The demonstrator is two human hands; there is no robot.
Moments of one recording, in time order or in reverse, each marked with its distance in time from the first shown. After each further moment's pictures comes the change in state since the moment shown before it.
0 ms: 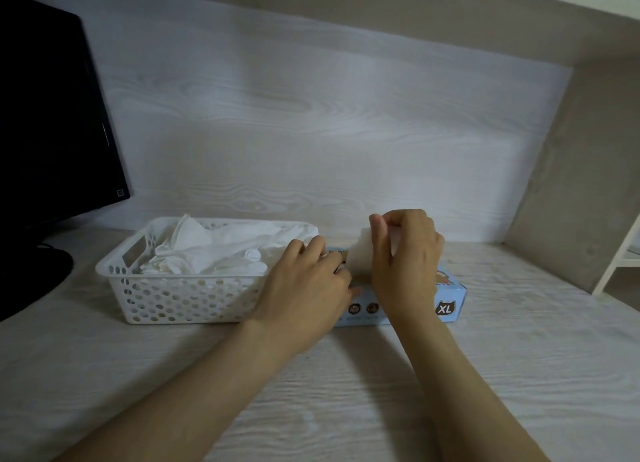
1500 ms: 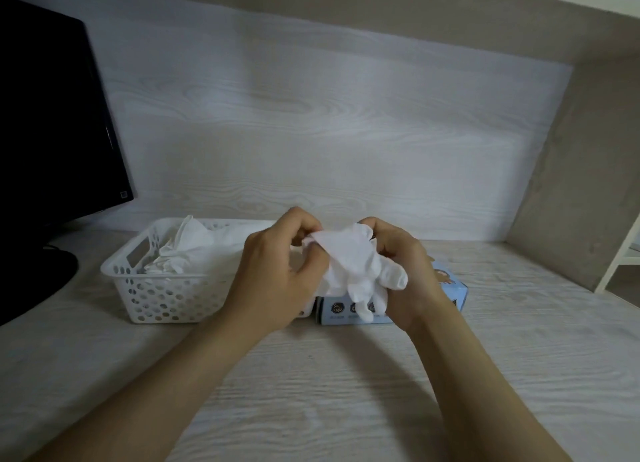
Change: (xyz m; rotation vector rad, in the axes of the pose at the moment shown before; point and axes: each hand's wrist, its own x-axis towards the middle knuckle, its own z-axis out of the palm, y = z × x) left_hand -0.008 -0.024 -0.042 -0.969 0.341 -0.424; right_hand 0.018 -0.039 -0.038 1.081 -0.756 0.865
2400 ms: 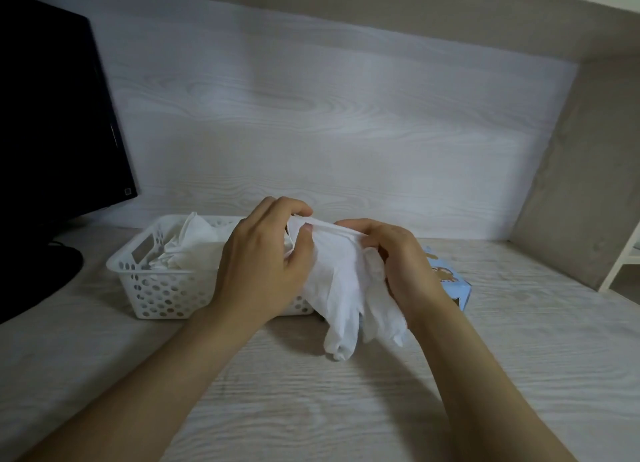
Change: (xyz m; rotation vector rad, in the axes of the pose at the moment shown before) left_hand 0.003 -0.013 -0.011 0.295 0.084 0.035; right_hand 0.007 0.005 0.001 -0.247 0.068 -0.129
